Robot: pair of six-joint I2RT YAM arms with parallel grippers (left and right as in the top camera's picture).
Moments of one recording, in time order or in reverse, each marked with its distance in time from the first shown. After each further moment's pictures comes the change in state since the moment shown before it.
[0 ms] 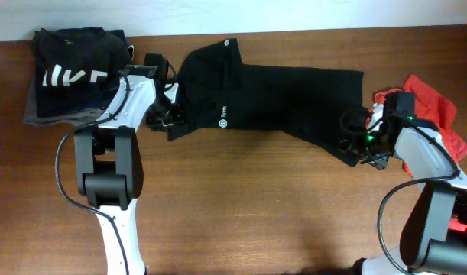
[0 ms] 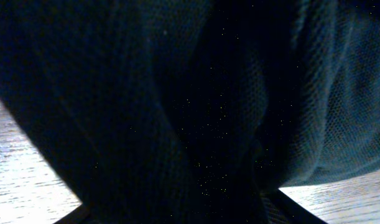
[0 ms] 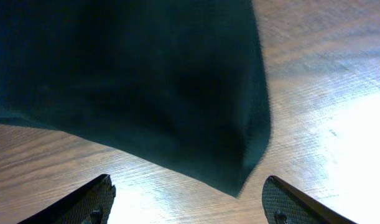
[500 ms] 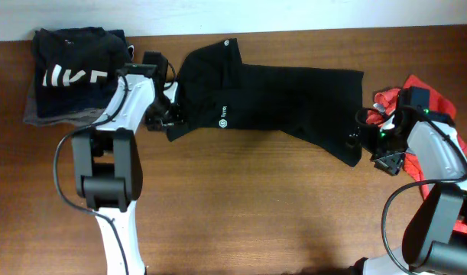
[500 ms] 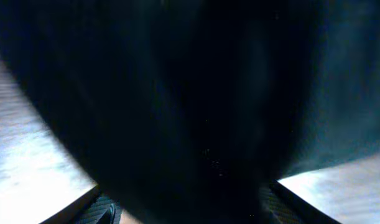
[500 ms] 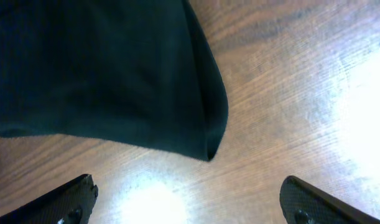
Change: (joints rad) left arm -0.002 -0.014 -0.006 -0.022 -0.008 0.003; right arm -0.063 0.000 0.088 -0.169 0.016 0.113
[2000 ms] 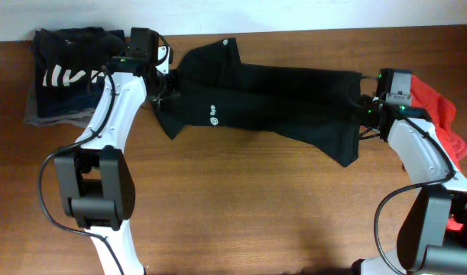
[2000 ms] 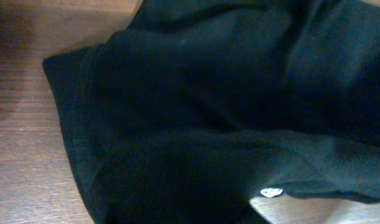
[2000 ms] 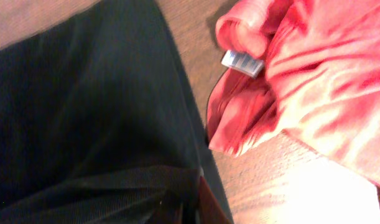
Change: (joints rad) left arm 0.000 -0.169 -0.012 0.259 -0.028 -0.040; right arm 0.134 -0.008 0.008 0.425 0.304 0.025
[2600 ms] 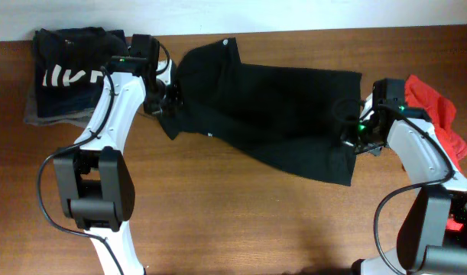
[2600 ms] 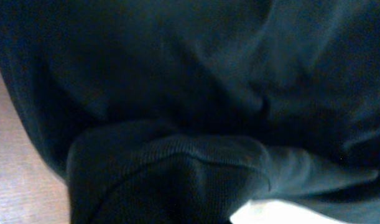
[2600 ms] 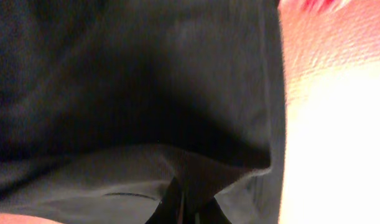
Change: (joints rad) left arm 0.000 -0.019 0.000 -0.153 0.124 -0.074; right arm 0.008 0.000 -0.003 -0.288 -0.274 -0.060
